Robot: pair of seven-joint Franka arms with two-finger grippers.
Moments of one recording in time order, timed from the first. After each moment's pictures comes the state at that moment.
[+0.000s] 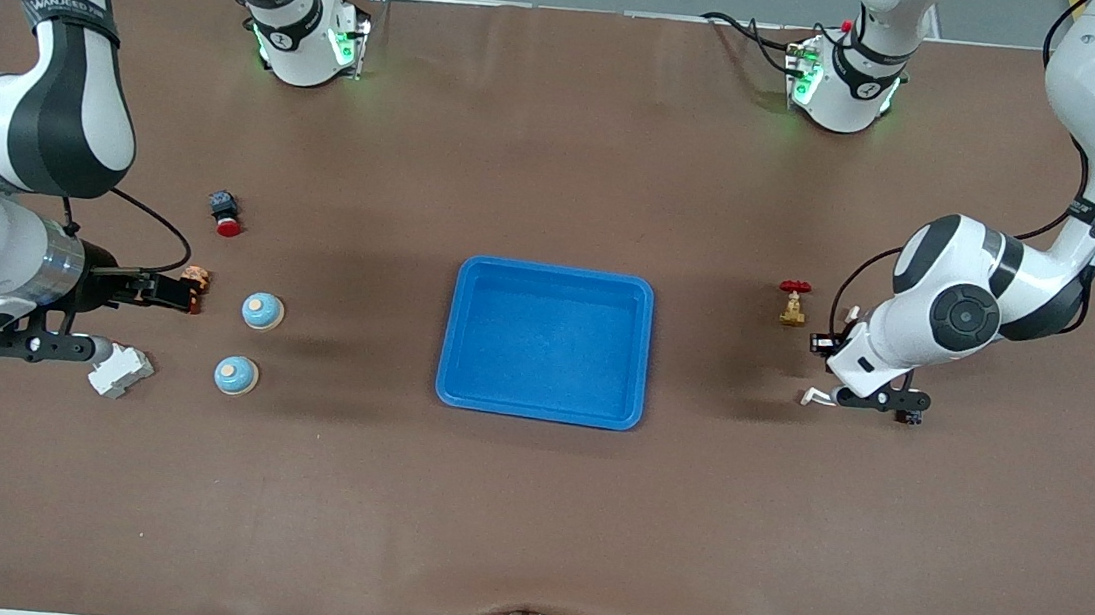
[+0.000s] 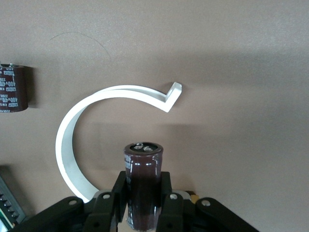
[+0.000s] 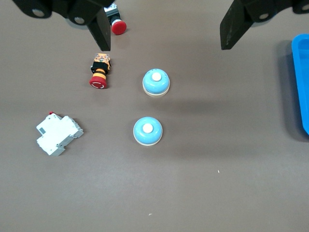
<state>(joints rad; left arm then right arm) 0.54 0.49 -0.73 -2.03 0.41 2.19 -0.45 0.02 0.34 0.02 -1.51 0.01 1.73 0.03</state>
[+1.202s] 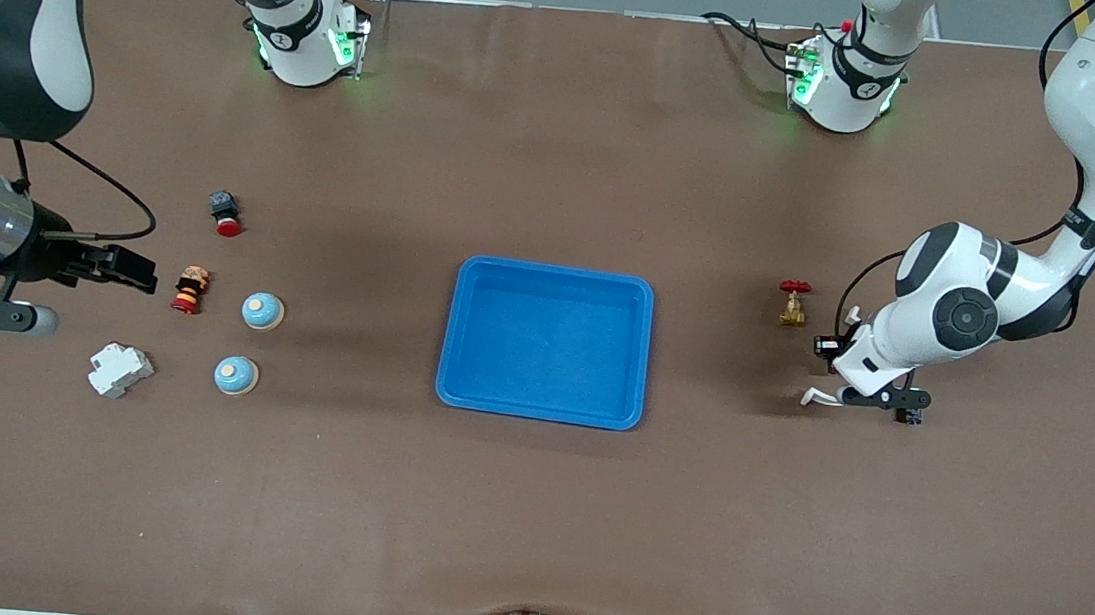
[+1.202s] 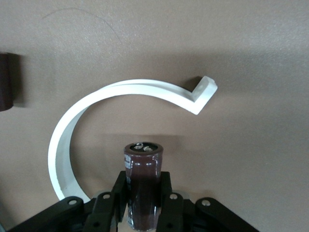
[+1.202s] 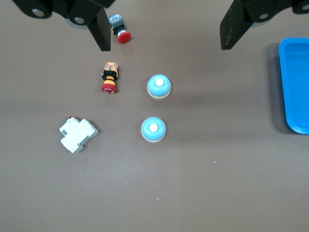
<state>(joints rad) 0.55 0.53 -0.67 -2.10 0.45 2.30 -0.45 0.02 0.27 0.01 -1.46 0.00 1.64 0.05</state>
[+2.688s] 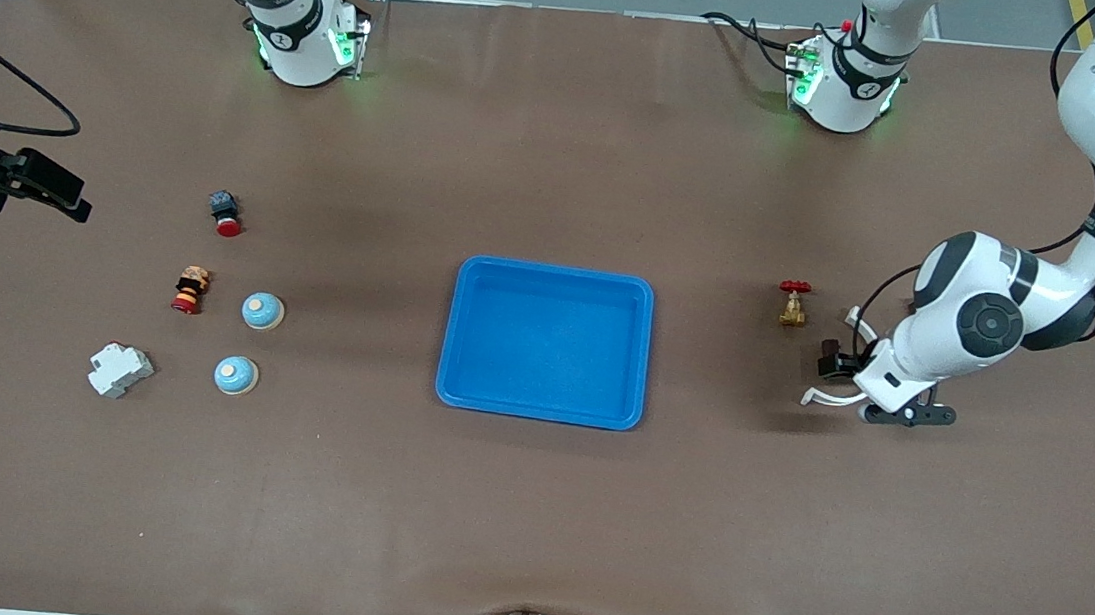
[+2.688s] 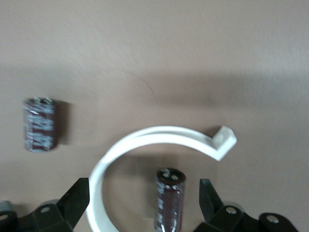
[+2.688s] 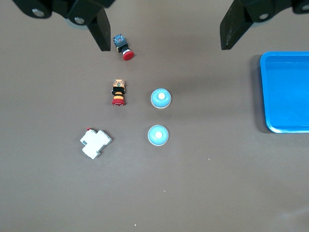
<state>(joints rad) 0.57 0.53 -0.66 -2.01 0.50 2.32 -0.46 0.00 0.10 -0.01 -1.47 0.04 1.56 0.05</state>
